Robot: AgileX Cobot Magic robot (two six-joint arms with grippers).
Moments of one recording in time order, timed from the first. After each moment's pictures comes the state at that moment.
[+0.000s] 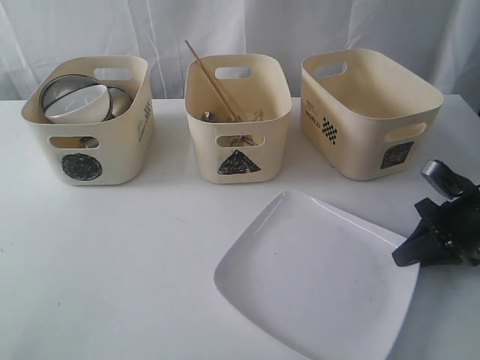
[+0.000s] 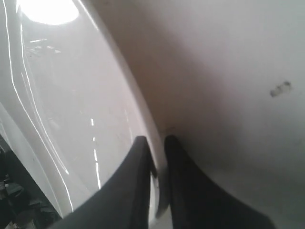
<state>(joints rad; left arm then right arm) -0.06 0.00 0.02 -0.08 0.42 0.08 -0.47 2.12 -1.10 0.79 1.16 -0.95</state>
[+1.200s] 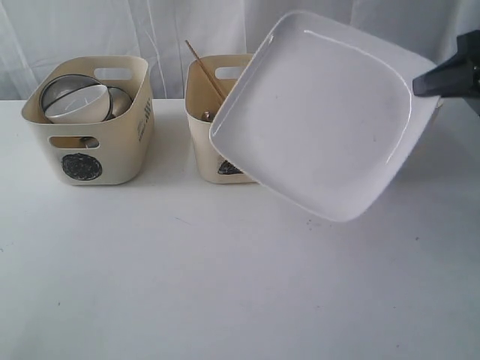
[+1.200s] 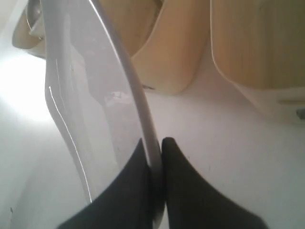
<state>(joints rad) -0.06 0.00 0.02 -0.08 0.42 0.08 -0.47 1.65 -1.31 1.05 1.20 -0.95</state>
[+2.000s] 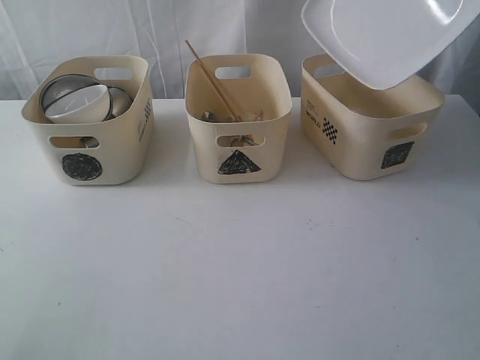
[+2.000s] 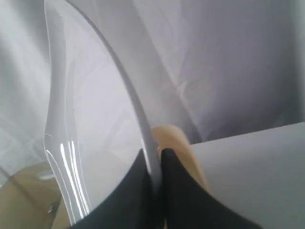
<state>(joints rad) -0.06 0.00 0.02 -0.08 0.42 0.08 -0.47 1.76 -1.57 1.16 0.59 -0.86</state>
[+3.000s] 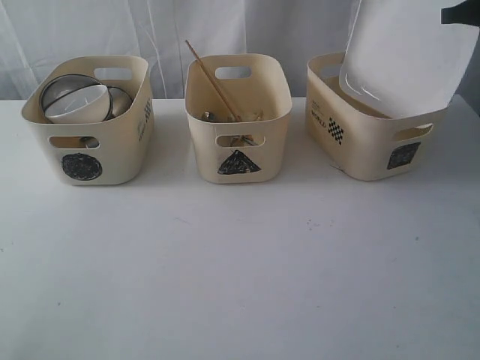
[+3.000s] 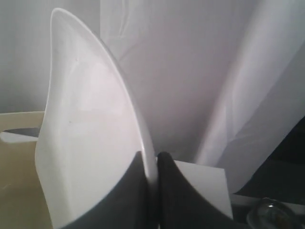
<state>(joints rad) -0.06 0.00 0.02 -0.08 0.42 0.08 -0.35 1.88 -1.57 1.02 0.25 -1.25</state>
